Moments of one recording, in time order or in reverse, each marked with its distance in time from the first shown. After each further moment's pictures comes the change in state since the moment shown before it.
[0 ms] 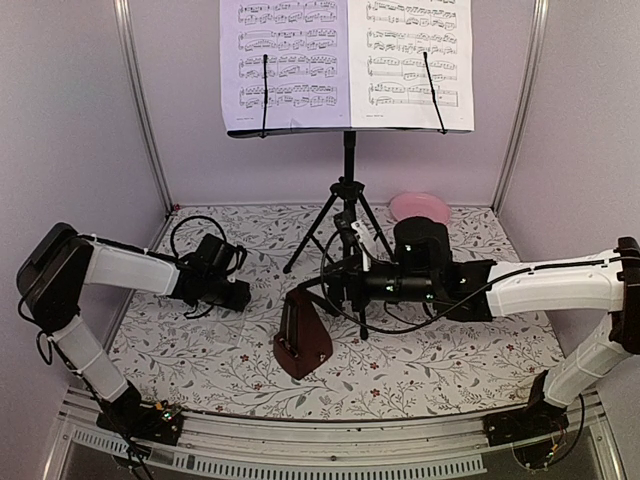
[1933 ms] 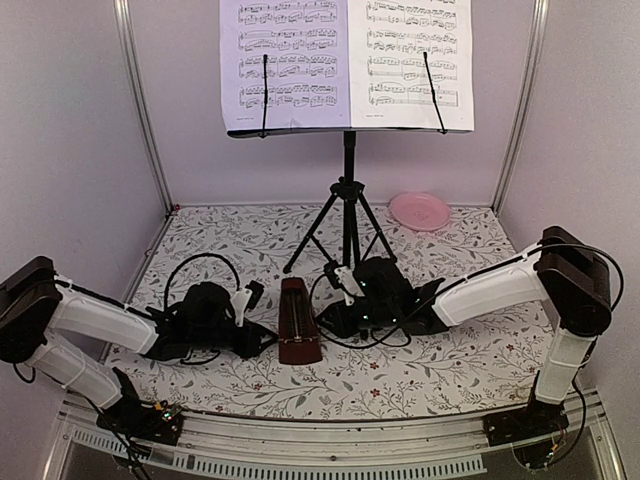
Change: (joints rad) left arm -0.290 -0.248 -0.398 0.435 0.231 -0.175; right arm -0.026 0.288 -0.024 -0.046 0.100 0.064
